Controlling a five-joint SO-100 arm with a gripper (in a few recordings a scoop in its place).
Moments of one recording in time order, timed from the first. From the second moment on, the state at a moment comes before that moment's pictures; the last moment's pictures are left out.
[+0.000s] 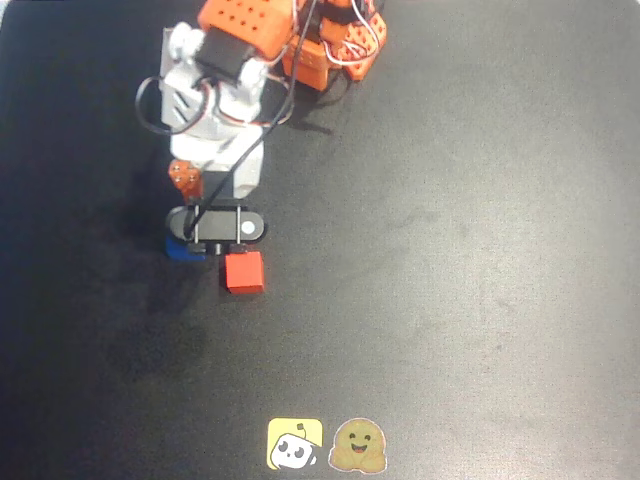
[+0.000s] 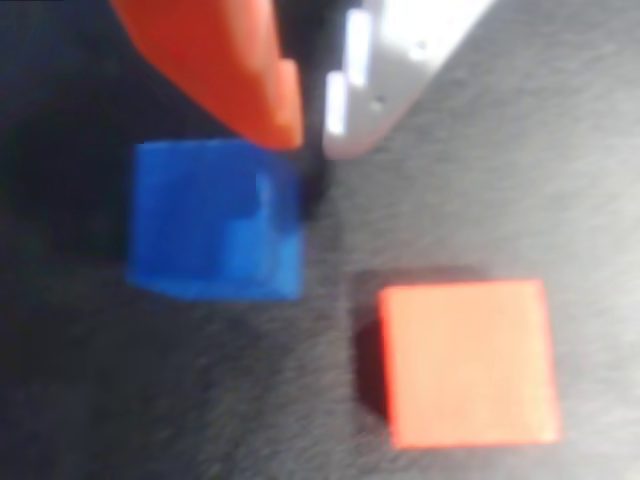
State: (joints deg) arm 28.1 114.8 122.7 56.4 59.8
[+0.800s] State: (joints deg) arm 31.3 105.8 117.2 54.7 57.3
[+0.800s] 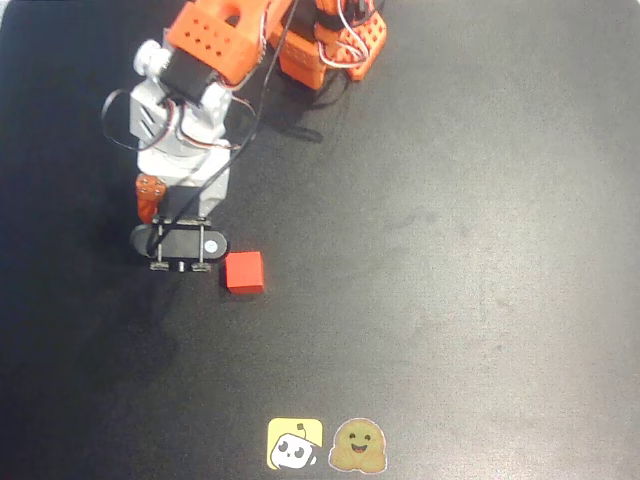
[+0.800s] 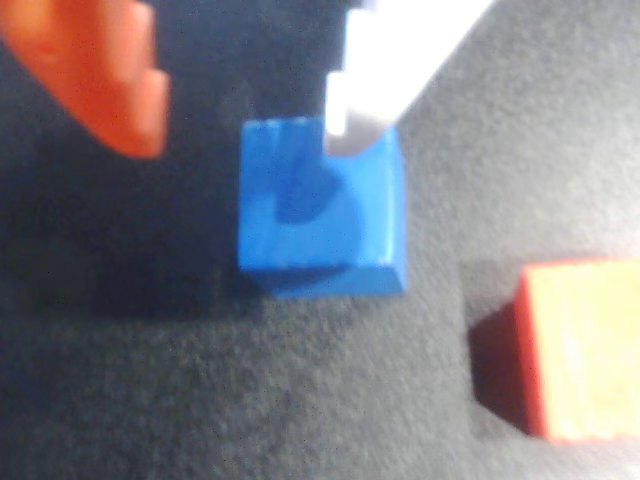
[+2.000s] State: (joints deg) arm 29.2 102.1 123.0 52.6 58.2
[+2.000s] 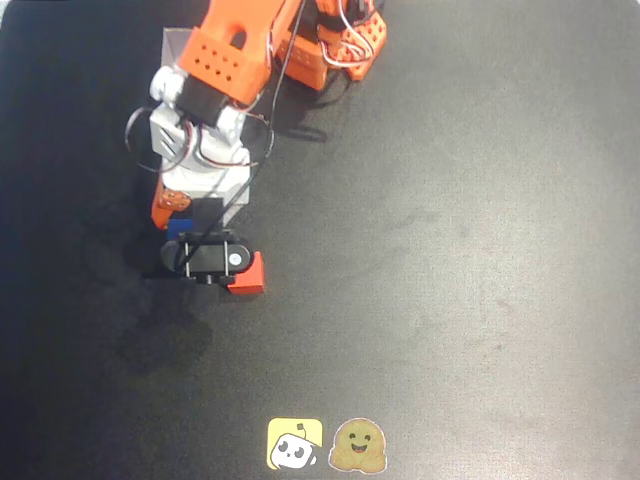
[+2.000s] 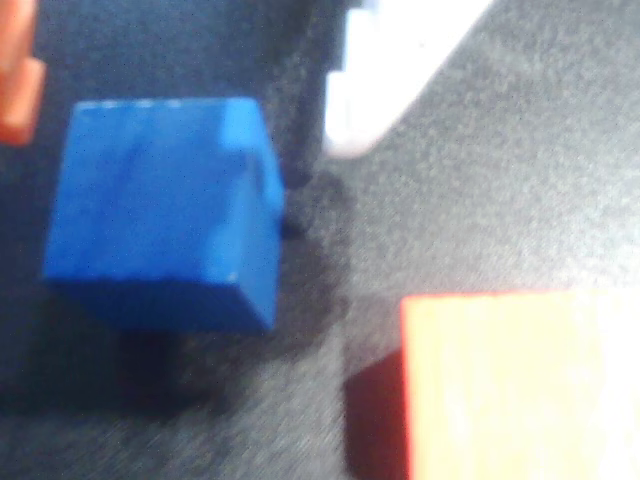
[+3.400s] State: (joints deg) arm 32.2 95.5 120.4 52.2 58.2
